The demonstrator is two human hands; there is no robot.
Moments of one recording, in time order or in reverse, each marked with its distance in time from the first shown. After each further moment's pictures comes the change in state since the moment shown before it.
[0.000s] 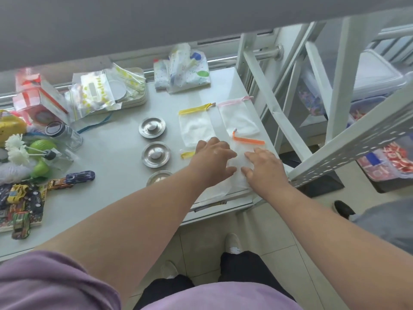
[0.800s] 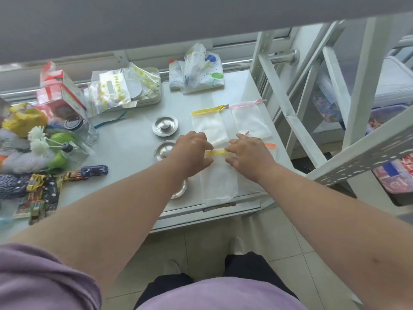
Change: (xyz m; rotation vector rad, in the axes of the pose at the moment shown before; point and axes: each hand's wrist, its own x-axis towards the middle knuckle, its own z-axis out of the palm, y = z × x) left_hand -0.014 -0.075 -0.018 0.026 0.069 -0.153; right_hand 0.055 -0.050 -0.006 -0.110 -0.061 -0.395
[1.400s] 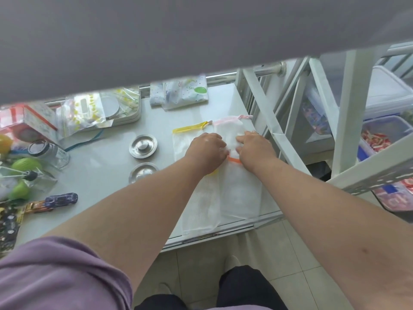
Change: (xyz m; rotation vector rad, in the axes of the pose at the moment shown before) left_hand 0.101 0.062 0.017 -0.192 0.094 -0.025; right_hand 0.059 0.078 -0.020 0.024 0.031 0.279
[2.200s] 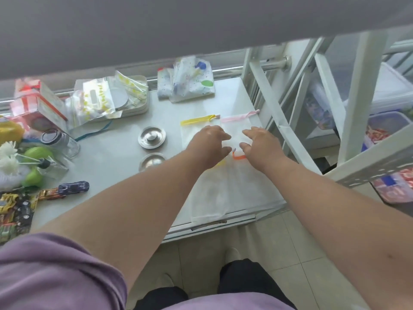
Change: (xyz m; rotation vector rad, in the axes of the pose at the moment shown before) left_hand -0.023 -0.011 -0.019 -0.020 -0.035 0.055; right_hand -0.030 -0.009 -0.001 0.212 0.062 0.066
